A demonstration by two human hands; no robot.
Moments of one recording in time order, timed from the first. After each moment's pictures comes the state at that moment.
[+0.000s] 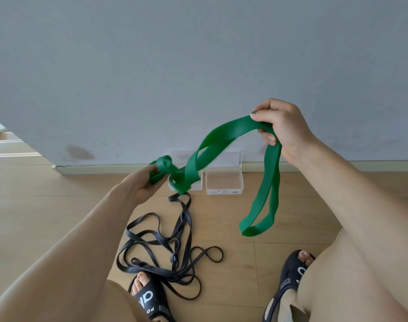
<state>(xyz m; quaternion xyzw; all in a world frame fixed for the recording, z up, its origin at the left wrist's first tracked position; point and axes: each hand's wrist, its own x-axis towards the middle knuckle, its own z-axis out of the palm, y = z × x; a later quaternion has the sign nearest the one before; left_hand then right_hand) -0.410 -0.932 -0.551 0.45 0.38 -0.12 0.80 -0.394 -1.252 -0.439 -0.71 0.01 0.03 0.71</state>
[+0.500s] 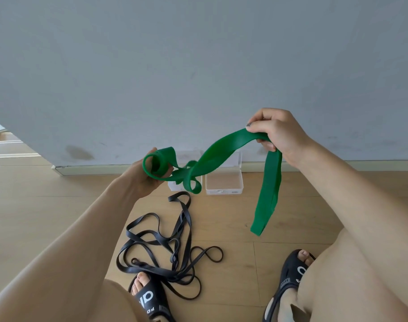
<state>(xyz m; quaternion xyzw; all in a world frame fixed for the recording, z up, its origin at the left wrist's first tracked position) -0.407 -0.936 -0.532 0.47 0.29 -0.14 0.82 -0.395 -1.256 -0.446 -0.77 -0.01 0.07 0.63</state>
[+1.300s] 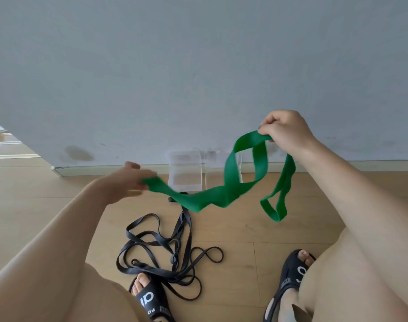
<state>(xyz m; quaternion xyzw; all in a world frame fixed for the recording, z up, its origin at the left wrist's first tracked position) -0.424 -0.884 -0.523 0.77 0.23 -0.26 0.53 -0.385 -1.268 -0.454 -0.88 0.04 0.01 0.48</state>
